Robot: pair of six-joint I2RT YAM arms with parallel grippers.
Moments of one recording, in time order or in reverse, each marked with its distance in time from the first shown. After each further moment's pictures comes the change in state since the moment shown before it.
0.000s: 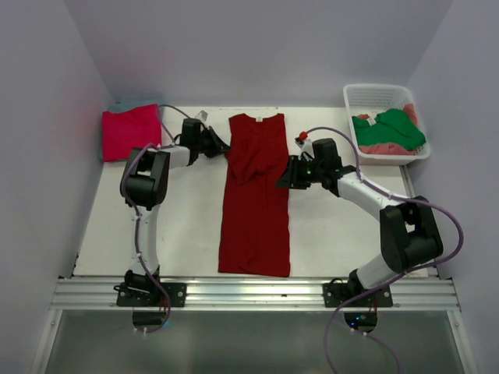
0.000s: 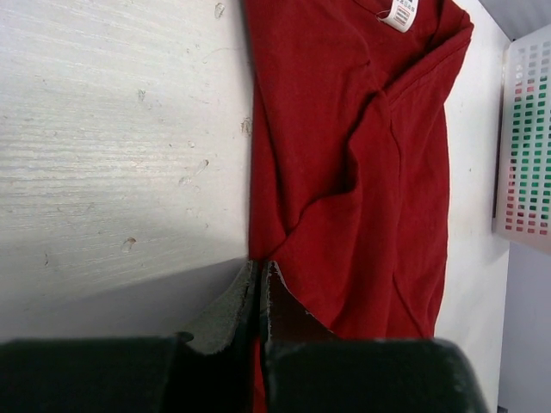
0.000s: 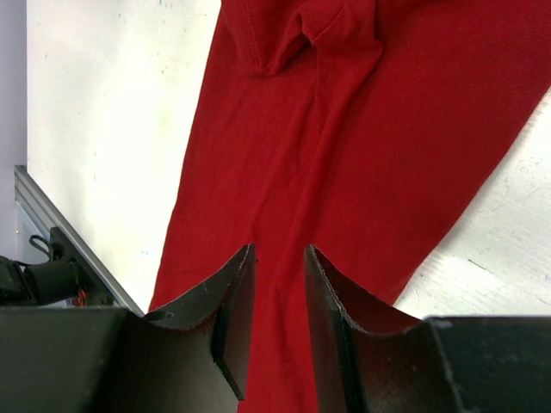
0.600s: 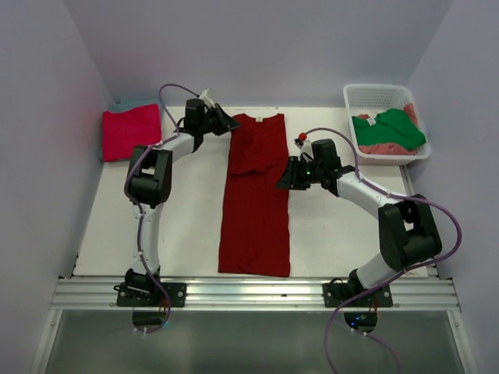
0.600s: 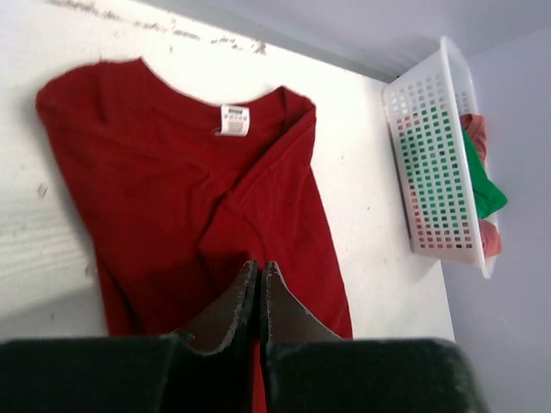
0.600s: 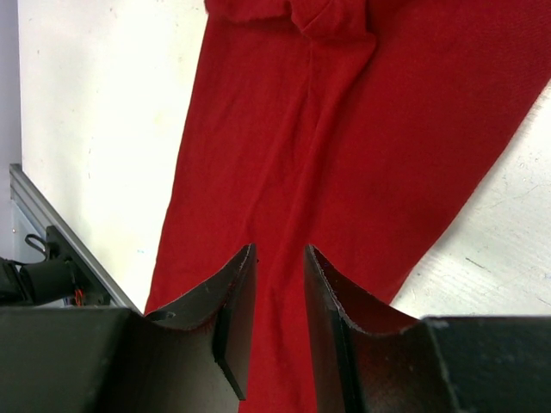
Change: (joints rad) left arm -0.021 0.035 0.217 0.027 0.068 -0.035; right arm 0.000 0.017 0.000 -0.002 0.001 -0.003
